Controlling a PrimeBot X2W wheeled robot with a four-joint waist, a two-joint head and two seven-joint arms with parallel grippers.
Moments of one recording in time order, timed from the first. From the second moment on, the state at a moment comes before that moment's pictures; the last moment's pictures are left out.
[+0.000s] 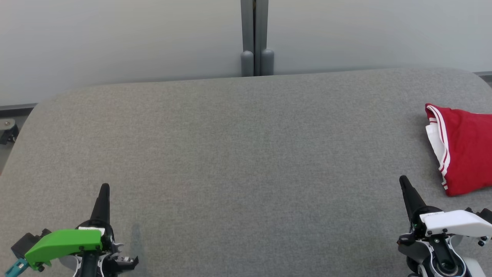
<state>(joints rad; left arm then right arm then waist) -0.09 0.05 0.10 0.24 -1.46 -0.11 0.07 -0.11 -0.05 -0.11 0.28 1.45 0.13 0.07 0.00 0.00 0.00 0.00</state>
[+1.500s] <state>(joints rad) -0.11 0.05 0.12 0.22 -1.61 -0.10 0.11 -0.12 -0.05 -0.12 0.26 1.61 0.13 0.12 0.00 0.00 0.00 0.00</state>
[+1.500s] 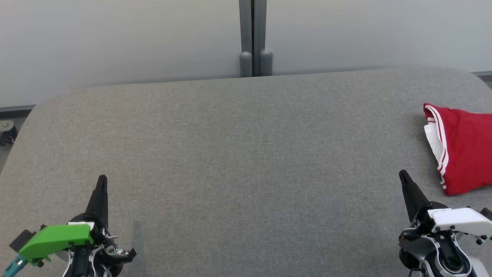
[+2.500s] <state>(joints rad) -0.11 0.05 0.12 0.22 -1.61 -0.10 0.11 -0.12 -0.05 -0.12 0.26 1.61 0.13 0.12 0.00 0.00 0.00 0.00</state>
